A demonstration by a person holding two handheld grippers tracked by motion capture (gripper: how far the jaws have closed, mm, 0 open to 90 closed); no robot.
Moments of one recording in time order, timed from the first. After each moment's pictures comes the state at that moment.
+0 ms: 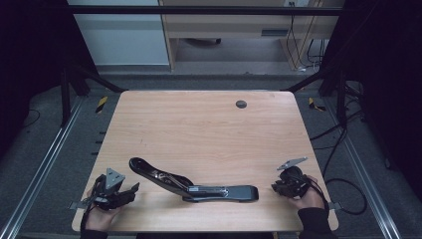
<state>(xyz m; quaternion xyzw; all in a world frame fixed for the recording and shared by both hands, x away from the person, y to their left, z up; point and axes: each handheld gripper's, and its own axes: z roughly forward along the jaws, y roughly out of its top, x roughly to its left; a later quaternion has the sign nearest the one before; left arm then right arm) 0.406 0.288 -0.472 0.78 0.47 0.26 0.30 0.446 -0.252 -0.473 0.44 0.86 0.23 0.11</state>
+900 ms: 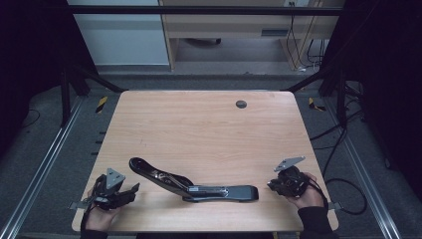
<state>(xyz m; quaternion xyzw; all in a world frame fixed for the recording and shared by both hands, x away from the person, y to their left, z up) 0.407 0.287 -0.473 0.79 0.47 0.26 0.30 0.443 -0.242 -0.460 0.39 0.88 0.26 0.10</state>
